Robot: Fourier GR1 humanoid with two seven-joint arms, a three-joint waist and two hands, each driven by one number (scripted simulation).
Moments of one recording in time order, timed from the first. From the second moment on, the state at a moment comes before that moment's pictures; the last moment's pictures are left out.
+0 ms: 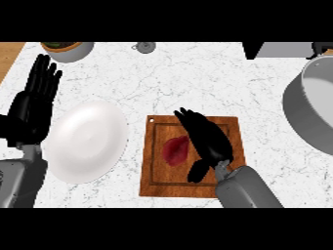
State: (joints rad) left arm -0.28 0.24 0.05 -1.53 0.18 0.15 0.03; right arm -0.33 -0.04 0.45 -1.38 0.86 0.19 0.34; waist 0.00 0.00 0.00
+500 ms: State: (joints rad) left arm -0.30 0.22 0.07 -1.54 0.15 0.14 0.07; right arm -0.41 0.00 0.45 -1.15 0.85 0.06 0.24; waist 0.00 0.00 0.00
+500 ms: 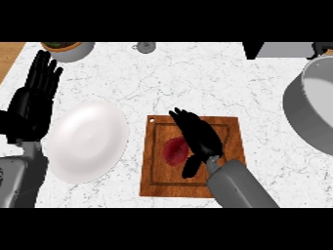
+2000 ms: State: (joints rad) left arm -0.25 0.21 0.11 -1.58 0.14 0.10 0.08; right arm -0.28 -0.11 0.84 -1.49 0.99 -0.12 0.37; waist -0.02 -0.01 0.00
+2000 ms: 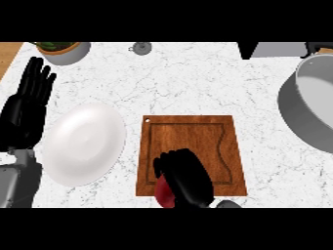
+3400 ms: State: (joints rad) left arm -0.26 0.19 0.11 -1.57 0.13 0.10 0.06; right arm 0.15 -0.74 -0.02 -2.09 0.61 -0.28 0.29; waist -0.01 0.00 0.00
